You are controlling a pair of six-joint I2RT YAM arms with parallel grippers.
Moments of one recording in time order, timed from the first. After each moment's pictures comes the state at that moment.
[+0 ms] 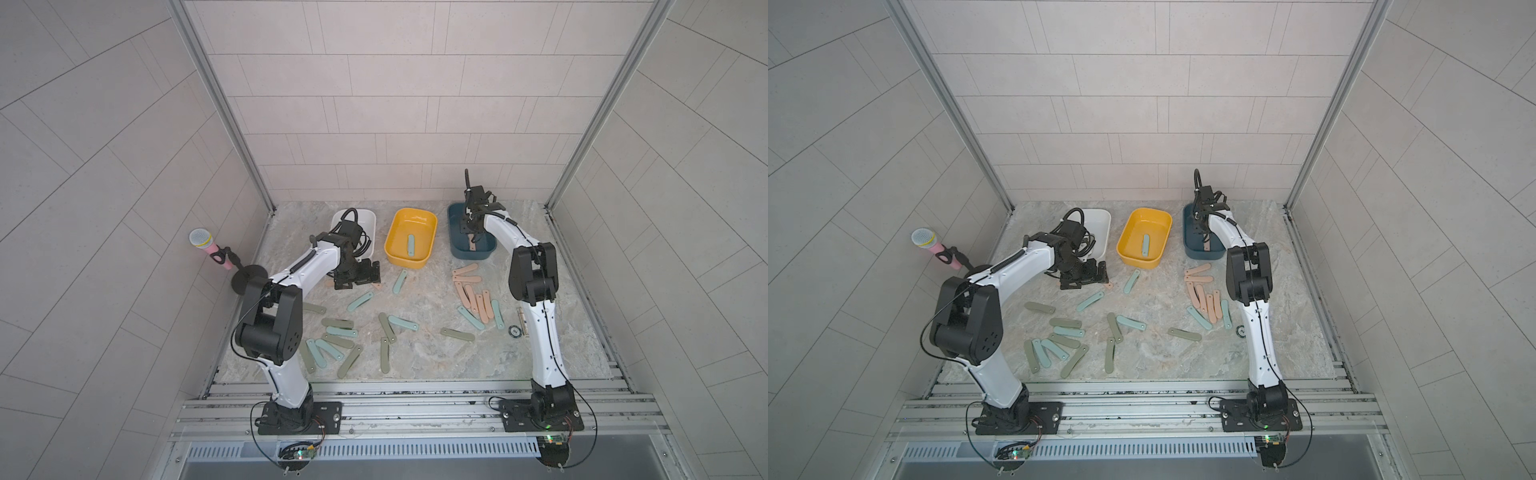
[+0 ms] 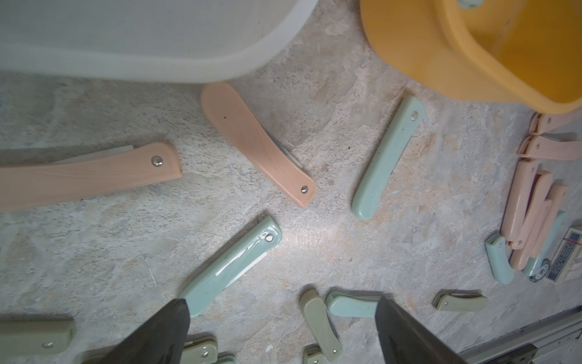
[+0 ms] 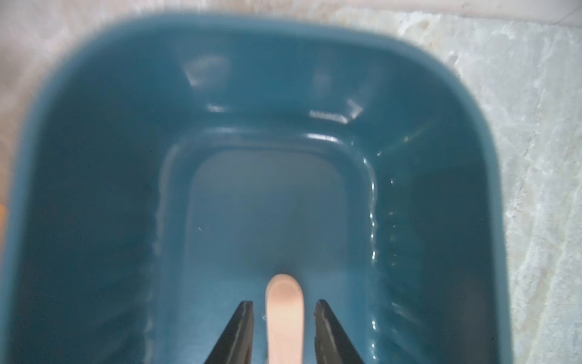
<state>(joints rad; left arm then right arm) -0.28 1.77 1.33 -0.90 0.25 -0.36 0.13 2.45 2.21 -0.74 0.18 0.12</state>
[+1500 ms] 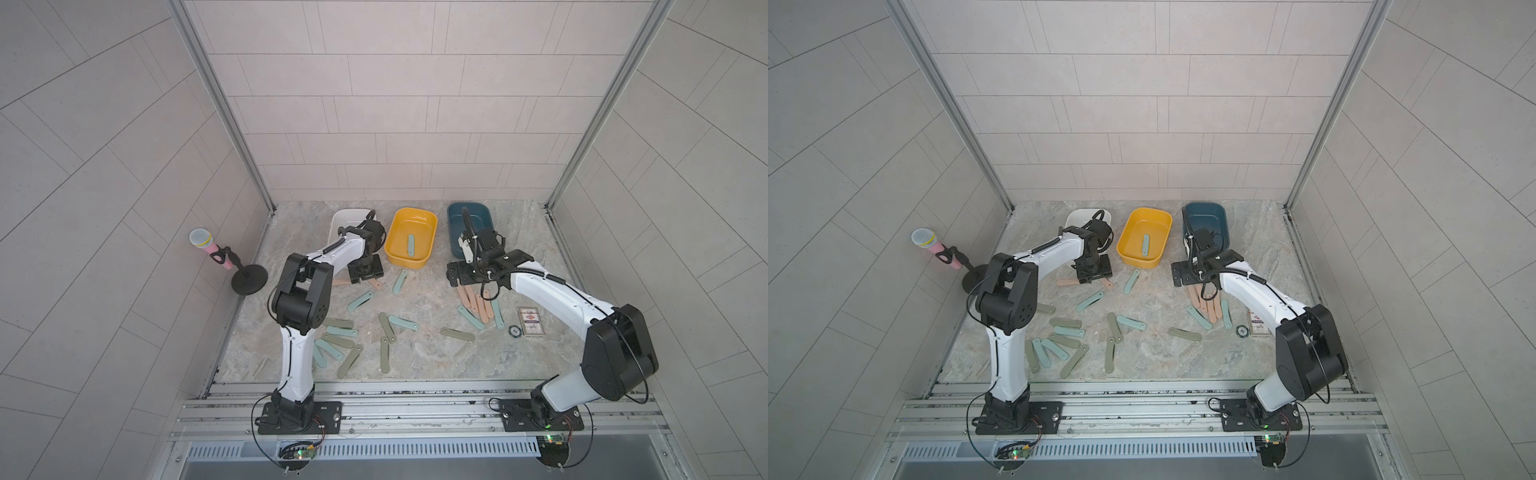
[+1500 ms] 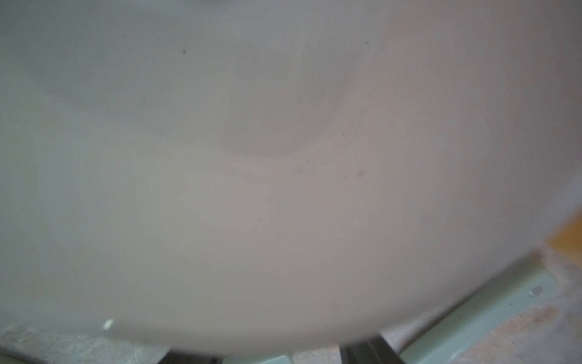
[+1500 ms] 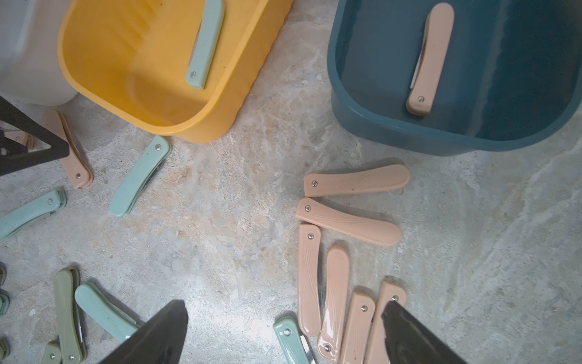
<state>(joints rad) -0.37 2.09 1.56 -0.92 -0.05 -0.64 0.40 1.51 1.14 -0.61 0.02 0.25</state>
